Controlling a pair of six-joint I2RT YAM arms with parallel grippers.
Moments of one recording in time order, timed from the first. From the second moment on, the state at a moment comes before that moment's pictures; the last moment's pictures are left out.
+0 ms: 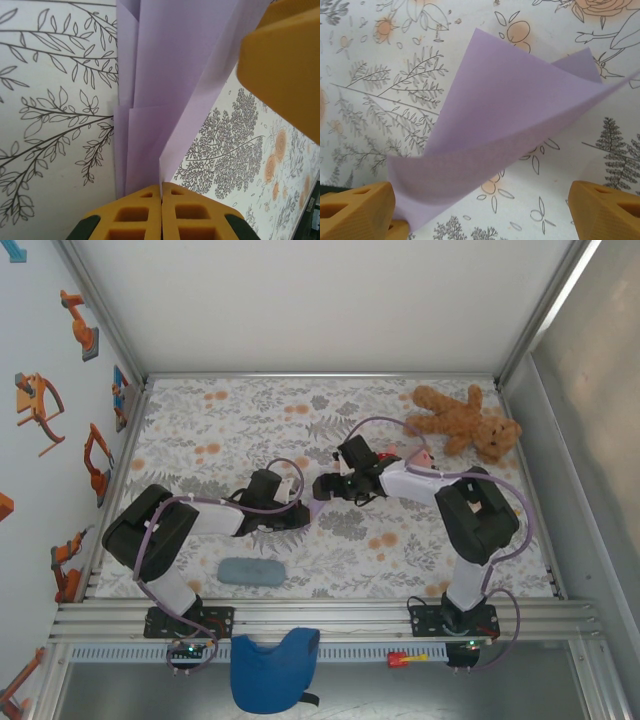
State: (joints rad) left arm -0.68 1.68 0.61 0.21 0.47 -0.67; right arm 0.64 1.82 1.09 -0.31 -0.25 0.50
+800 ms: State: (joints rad) left arm -0.64 1.70 0.61 0.26 0.52 -0.75; right arm 0.69 1.99 1.34 -0.61 -0.08 0.52
